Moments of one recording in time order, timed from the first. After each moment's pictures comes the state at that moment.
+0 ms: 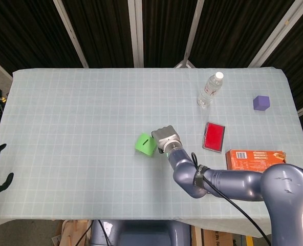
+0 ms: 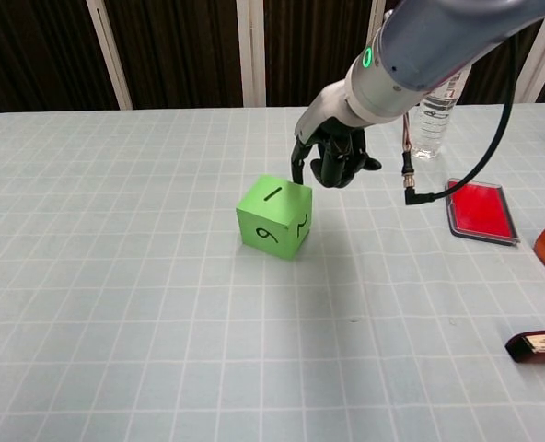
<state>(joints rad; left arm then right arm) -0.04 -1.05 -0.06 -1.75 1.45 1.53 0.06 1.53 -1.36 0.19 -1.63 0.46 0.74 -1.16</state>
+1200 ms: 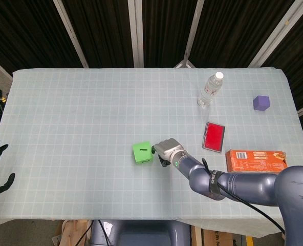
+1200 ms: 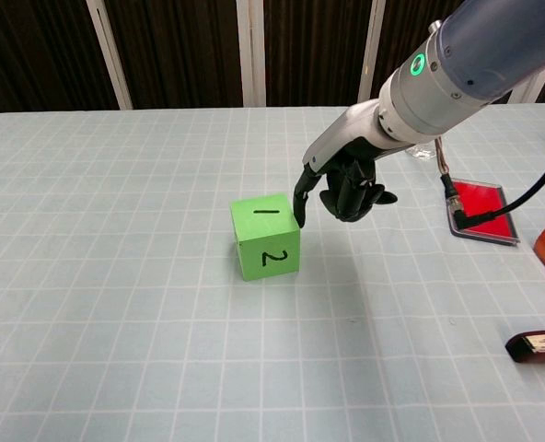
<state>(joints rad) -0.04 -1.06 -0.05 -1.75 1.46 1.53 0.08 1.56 -1.23 0.01 -1.75 0.23 0.47 -0.81</state>
